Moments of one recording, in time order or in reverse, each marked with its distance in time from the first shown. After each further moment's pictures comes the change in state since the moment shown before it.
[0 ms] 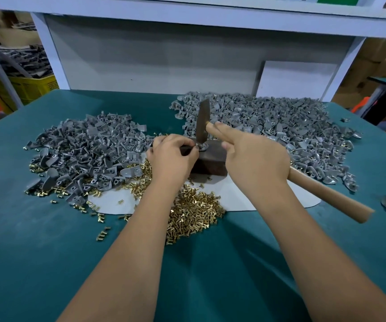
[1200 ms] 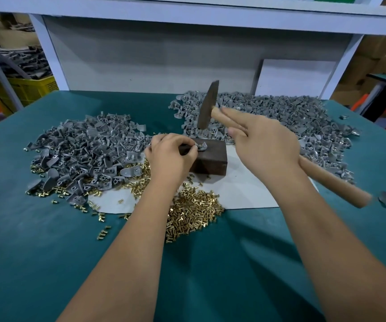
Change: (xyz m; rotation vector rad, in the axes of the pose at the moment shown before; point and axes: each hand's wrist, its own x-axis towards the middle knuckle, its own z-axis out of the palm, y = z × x) left_hand -0.002 0.001 -0.002 -0.002 0.002 0.016; right_hand 0.022 0.018 -0.014 0.129 -0.153 0.086
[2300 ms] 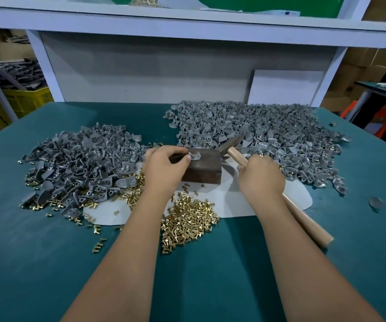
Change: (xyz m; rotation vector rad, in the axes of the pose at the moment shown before) left_hand -0.001 -0.003 -0.008 -0.262 -0.087 -0.089; right_hand -0.005 0.032 0.058 -0.134 -0.132 0.315
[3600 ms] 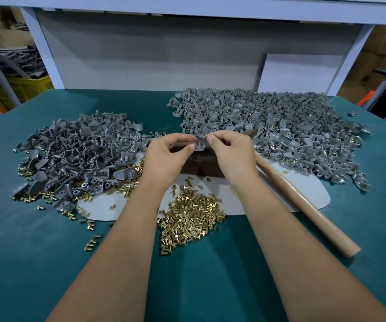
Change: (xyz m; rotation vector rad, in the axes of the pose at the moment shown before) left_hand 0.004 -0.006 0.002 -0.315 -0.101 -0.025; right_hand -0.001 -0.051 0.014 1.100 -0.088 -0.120
